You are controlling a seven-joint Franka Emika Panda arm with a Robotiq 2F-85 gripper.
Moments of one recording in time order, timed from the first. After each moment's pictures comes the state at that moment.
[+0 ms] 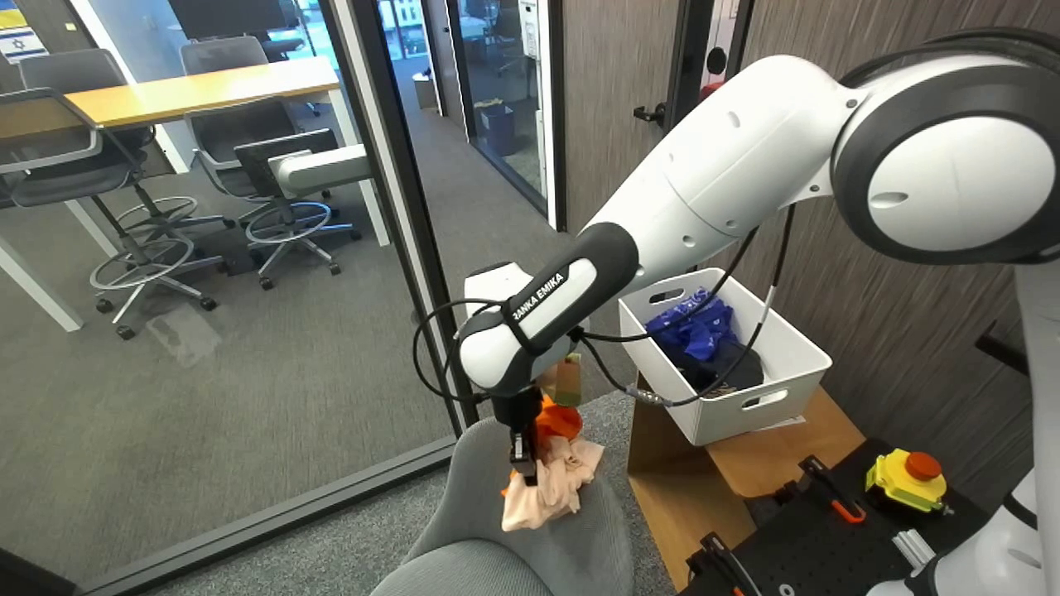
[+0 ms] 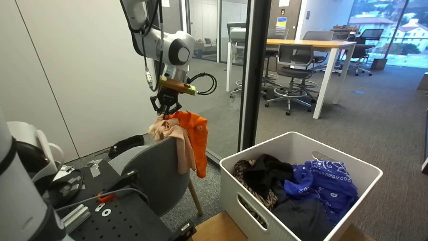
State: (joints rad) arm 0.26 0.54 0.29 -1.97 0.14 2.19 -0.62
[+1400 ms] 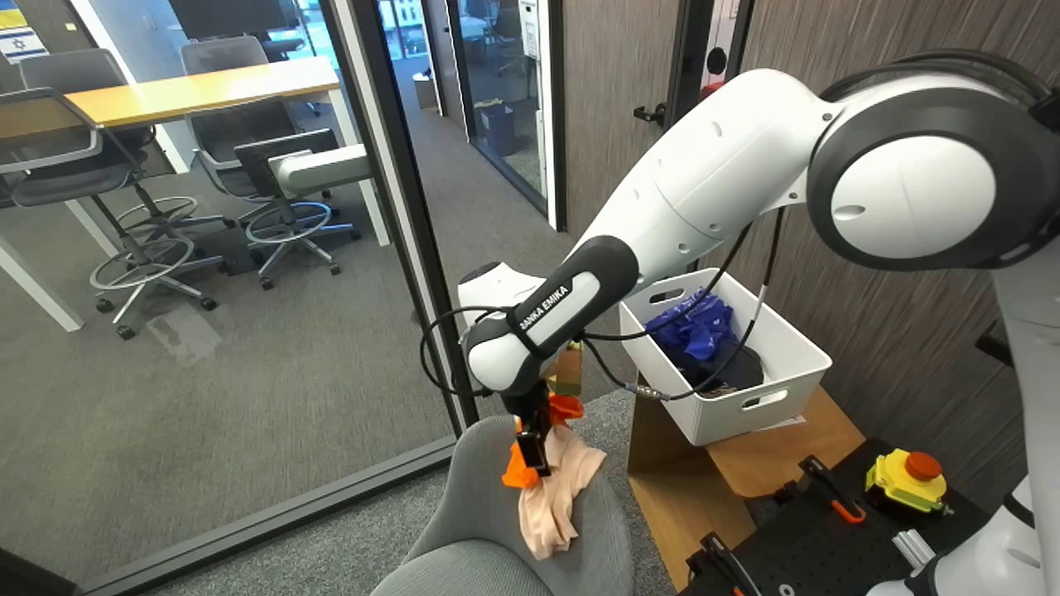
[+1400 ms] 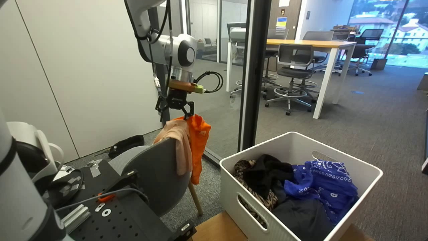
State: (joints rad) arm 0.25 0.59 0.26 -1.91 -0.06 2.13 -0.49
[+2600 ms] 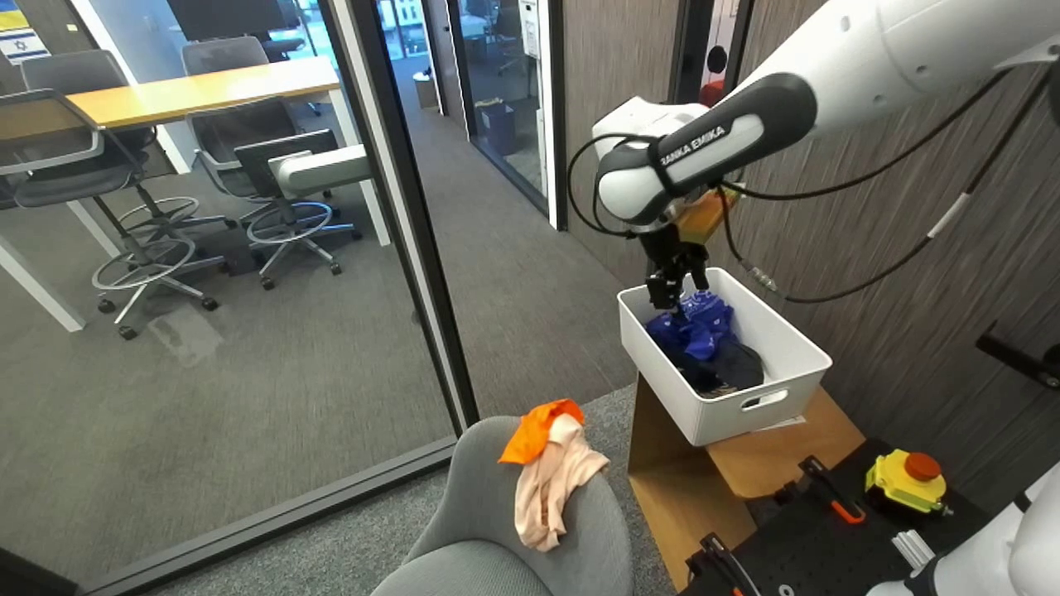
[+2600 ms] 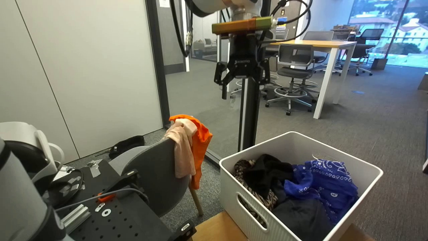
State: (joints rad) arm 0.04 0.17 0.01 -2.02 -0.27 1.78 -0.22
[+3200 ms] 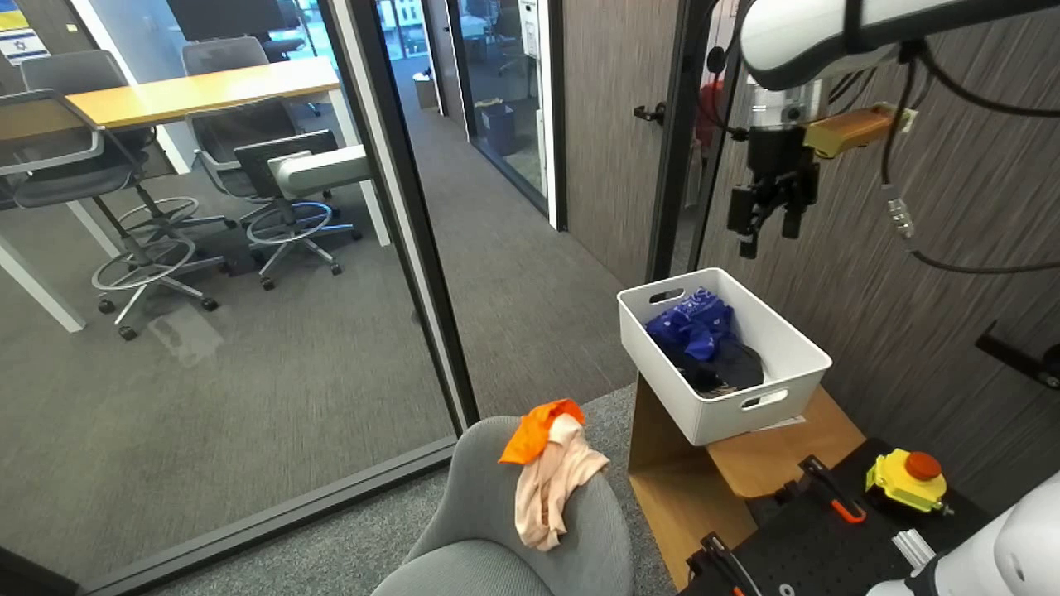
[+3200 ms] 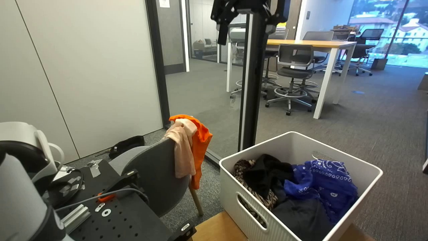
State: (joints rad) arm -0.07 -0.32 -0.09 -2.20 -0.06 1.69 -0.19
